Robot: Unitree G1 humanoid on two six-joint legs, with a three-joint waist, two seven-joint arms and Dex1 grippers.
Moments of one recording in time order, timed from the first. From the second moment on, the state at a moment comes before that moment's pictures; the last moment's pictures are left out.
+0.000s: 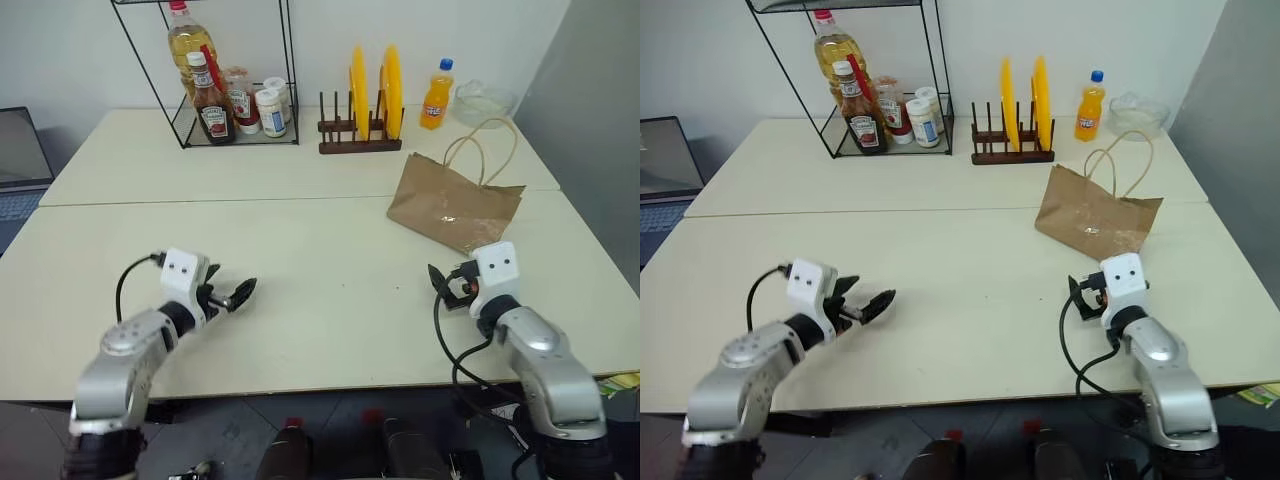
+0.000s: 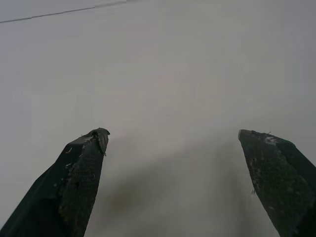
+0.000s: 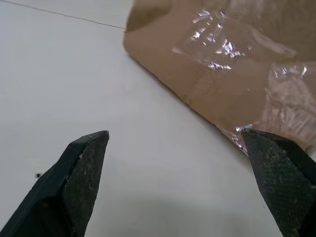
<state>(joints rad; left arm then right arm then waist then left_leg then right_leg) -0.18 0.62 0.20 -0.19 -0.39 0.61 -0.63 -0.10 -0.39 -0.08 -0.55 0.14 0.74 0.29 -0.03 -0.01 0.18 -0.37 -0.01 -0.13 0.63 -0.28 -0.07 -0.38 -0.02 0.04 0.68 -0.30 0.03</state>
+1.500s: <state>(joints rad) -0.83 0.71 -0.08 0.03 -0.47 0.65 -1.21 -0.99 -0.79 0.18 0.56 0.09 0.54 0.99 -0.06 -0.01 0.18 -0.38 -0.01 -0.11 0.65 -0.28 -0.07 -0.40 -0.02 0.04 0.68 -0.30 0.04</state>
